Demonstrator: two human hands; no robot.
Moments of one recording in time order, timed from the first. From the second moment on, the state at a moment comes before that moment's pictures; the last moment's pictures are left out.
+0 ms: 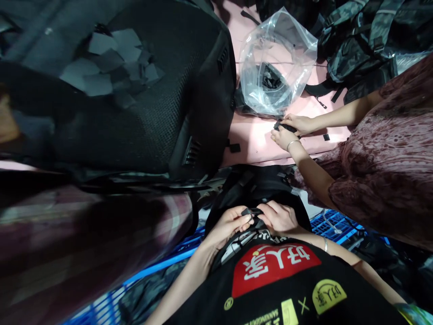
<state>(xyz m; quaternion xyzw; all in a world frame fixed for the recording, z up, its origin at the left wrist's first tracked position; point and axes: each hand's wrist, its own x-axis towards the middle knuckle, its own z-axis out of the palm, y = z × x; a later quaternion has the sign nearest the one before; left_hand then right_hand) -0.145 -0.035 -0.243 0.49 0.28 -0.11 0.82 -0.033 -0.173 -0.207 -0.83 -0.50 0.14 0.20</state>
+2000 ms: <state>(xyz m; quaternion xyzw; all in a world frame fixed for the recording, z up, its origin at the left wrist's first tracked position) -0.119 -0.029 -0.177 0.44 0.38 0.14 0.80 -0.021 -0.137 -0.153 -0.82 -0.54 0.00 0.18</state>
